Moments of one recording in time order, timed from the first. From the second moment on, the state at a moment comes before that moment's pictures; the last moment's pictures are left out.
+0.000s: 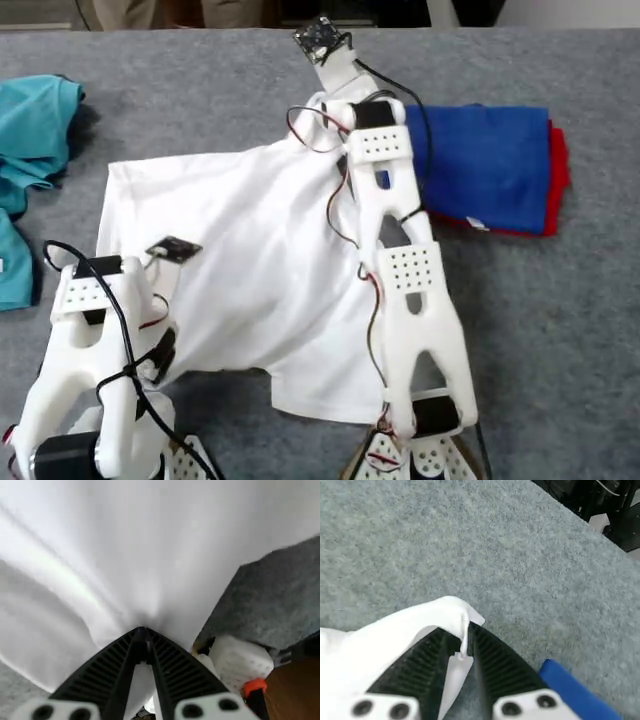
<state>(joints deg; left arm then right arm) -12.4 -29.6 59.8 83.3 -43.3 -13.2 75.3 -83.5 61.8 17.5</state>
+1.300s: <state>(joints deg) -21.7 -13.6 21.7 59.8 9.5 -12.4 81.1 -91.2 73.8 17.5</state>
